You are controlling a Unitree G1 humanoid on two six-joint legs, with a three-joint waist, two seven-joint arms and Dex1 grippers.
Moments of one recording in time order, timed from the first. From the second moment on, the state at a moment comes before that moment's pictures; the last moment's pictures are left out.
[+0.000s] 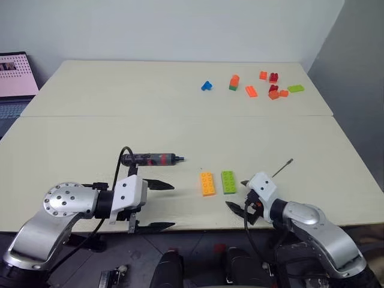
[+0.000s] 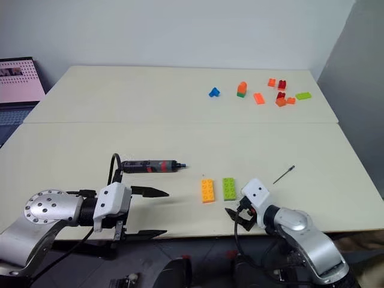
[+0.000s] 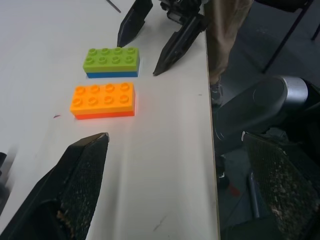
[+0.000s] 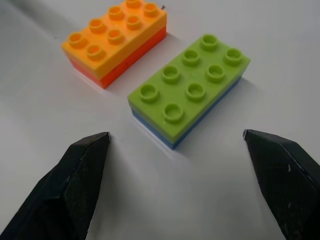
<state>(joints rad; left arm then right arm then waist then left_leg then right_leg) 0.01 0.92 0.05 -0.47 -0.43 0.26 -1.20 -0.04 -0.51 0.27 -0.50 0.21 0.68 0.45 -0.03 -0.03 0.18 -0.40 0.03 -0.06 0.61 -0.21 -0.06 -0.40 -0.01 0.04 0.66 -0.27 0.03</state>
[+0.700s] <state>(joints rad) -0.10 0.89 0.00 -0.50 -0.45 0.38 -1.12 -0.09 -0.39 0.29 -0.40 0.09 0.61 0.40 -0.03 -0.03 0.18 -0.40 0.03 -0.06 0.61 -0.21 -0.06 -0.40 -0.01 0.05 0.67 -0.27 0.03</state>
